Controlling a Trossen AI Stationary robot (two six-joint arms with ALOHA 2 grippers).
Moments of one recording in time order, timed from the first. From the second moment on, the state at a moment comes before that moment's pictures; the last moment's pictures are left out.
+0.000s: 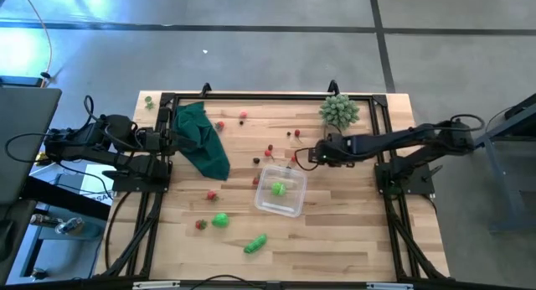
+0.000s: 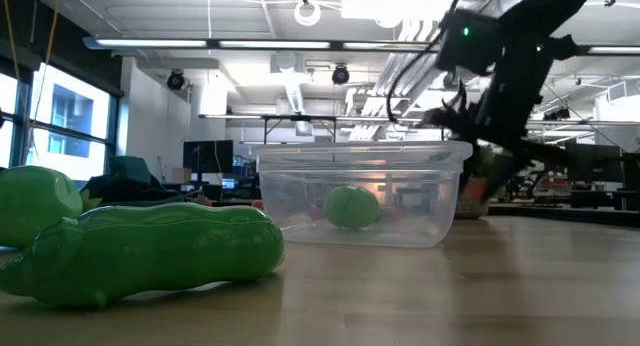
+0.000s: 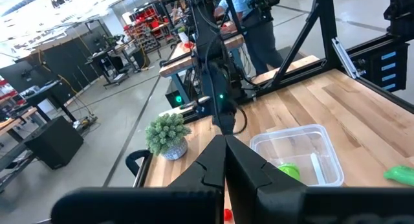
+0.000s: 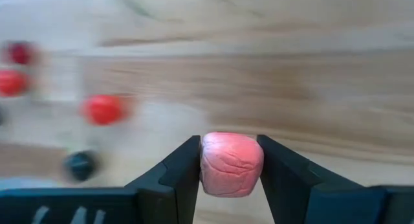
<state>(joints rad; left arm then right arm) 0.00 0.46 0.78 -0.47 -0.17 0.39 -0.10 1.36 0.67 -0.47 0.20 1.45</state>
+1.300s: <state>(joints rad) 0.00 0.46 0.78 -0.47 -0.17 0.39 0.11 1.83 1.39 -0.83 0.04 0.69</state>
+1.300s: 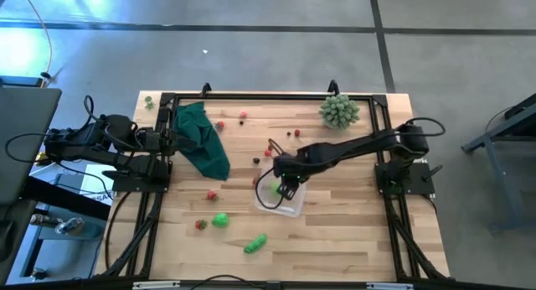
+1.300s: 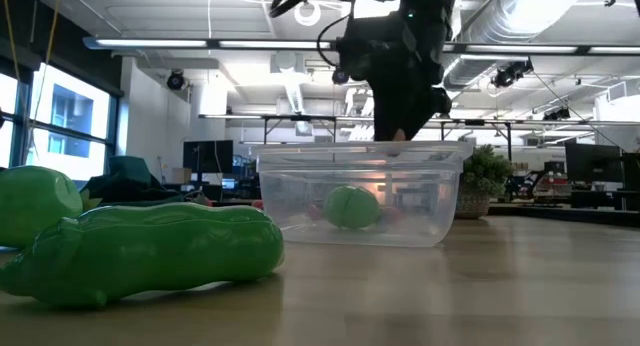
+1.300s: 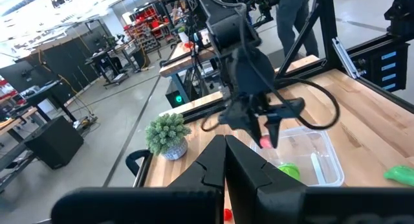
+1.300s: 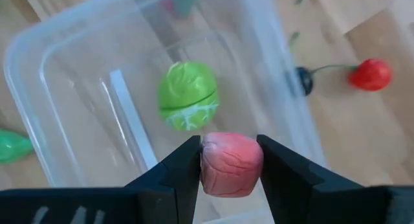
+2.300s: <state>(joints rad) 0.00 0.46 0.78 -0.47 -0.17 0.39 0.13 1.93 1.39 -0.80 -0.02 0.75</state>
